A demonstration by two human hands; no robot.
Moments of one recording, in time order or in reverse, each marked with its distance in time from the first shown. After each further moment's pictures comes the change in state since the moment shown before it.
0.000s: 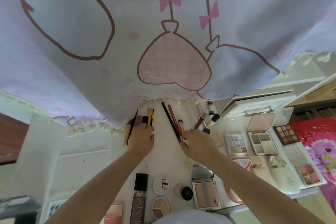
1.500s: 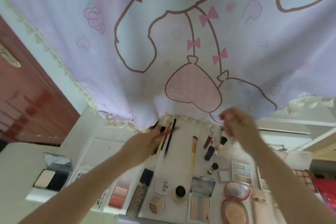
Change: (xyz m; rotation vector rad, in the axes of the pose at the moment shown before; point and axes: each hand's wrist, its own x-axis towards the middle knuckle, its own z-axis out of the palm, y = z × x) left_hand -0.113 0.070 -0.129 -0.059 -0.068 -0.004; right_hand -0.058 0.032 -0.123 0.989 0.310 -0.191
